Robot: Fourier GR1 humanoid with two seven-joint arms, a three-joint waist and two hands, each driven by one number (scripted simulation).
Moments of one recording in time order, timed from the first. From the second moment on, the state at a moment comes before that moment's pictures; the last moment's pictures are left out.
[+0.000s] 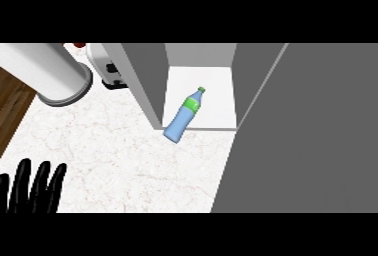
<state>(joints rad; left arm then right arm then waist) 0.48 0.32 -0.36 -2.27 0.43 0.20 -0.34 0.58 -0.30 0.53 -2.30 0.07 0.29 -0.04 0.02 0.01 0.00</state>
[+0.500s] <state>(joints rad) 0.65 0.40 -0.20 -2.31 0.58 0.03 -0.42 0.48 -0.27 0.54 -2.34 0.13 0.31 0.11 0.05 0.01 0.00</state>
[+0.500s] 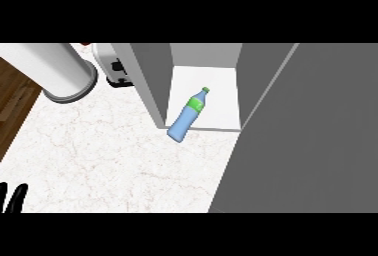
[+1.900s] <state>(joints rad) 0.94 0.46 0.27 -2.24 0.97 -0.44 -0.47 -0.47 0.00 0.35 -1.77 -0.40 -0.02 0.39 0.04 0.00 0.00</state>
